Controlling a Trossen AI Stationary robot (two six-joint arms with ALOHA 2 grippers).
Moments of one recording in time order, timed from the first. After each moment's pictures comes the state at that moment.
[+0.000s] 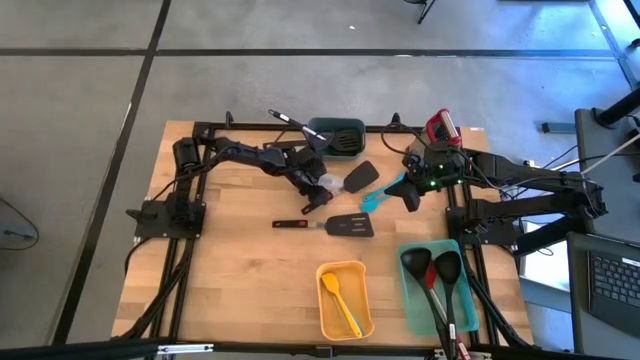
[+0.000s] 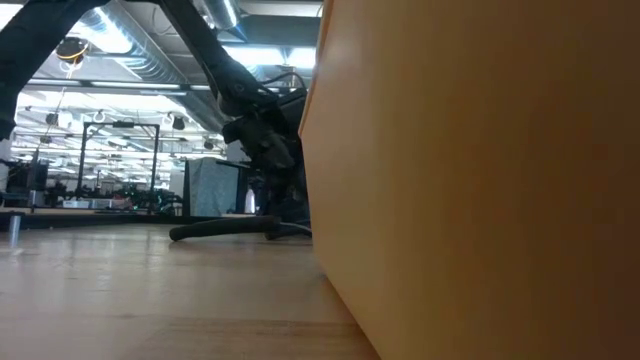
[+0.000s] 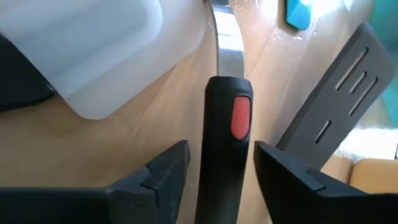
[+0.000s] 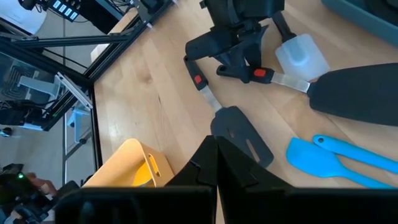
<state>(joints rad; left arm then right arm) 0.38 2.01 1.12 -0.12 0.48 -0.50 -0.18 0.90 0.83 -0.58 -0.21 0.60</state>
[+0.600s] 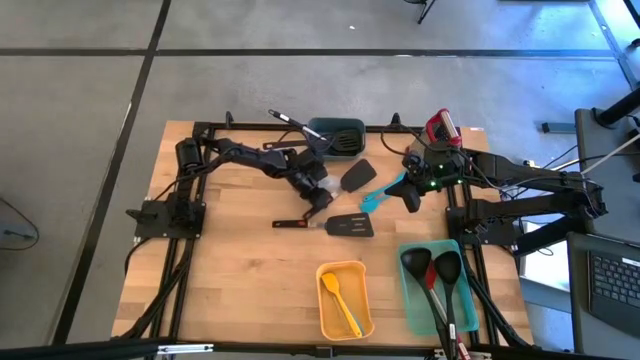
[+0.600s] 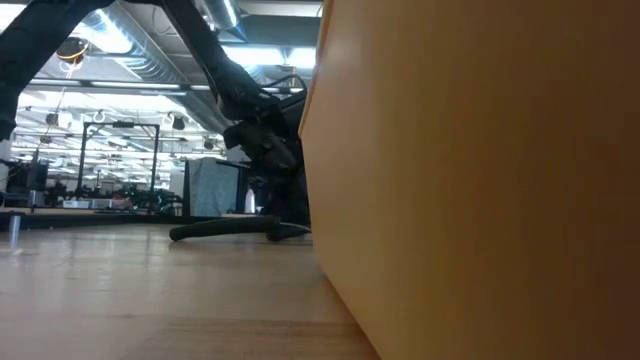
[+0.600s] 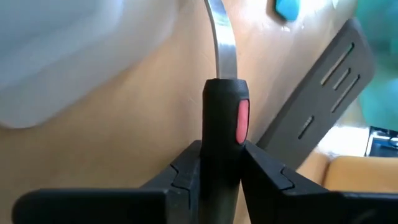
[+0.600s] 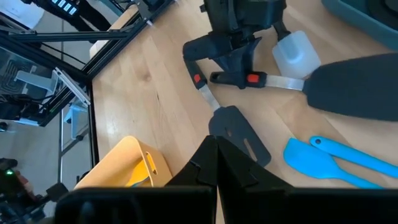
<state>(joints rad) 0.37 2.00 1.11 -0.09 0.56 -0.59 -0.18 0.90 0.83 -0.58 -0.21 0.58</state>
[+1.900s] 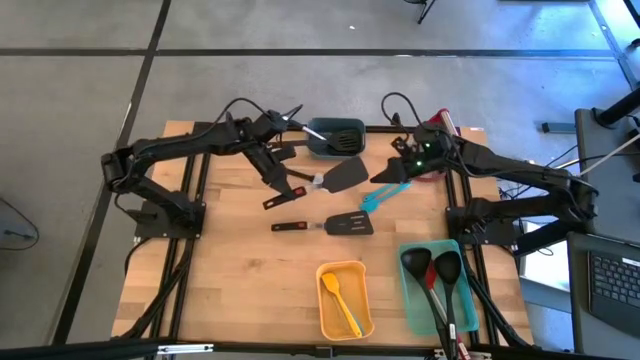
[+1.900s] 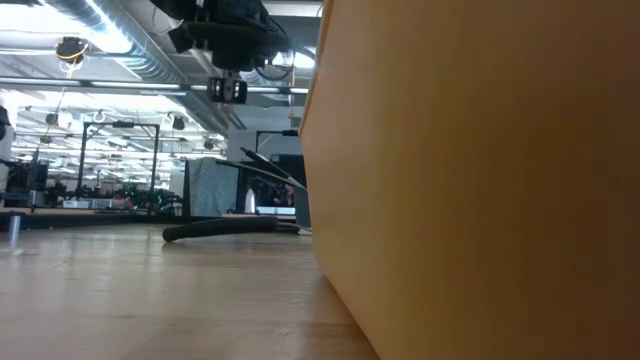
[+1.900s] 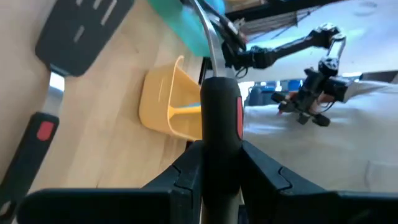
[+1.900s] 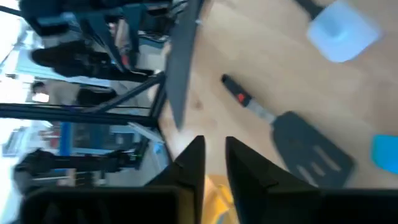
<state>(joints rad) 0.47 1.42 1.12 -0.57 1.04 -0.54 -0.39 1.05 0.83 -0.33 -0.53 0.96</state>
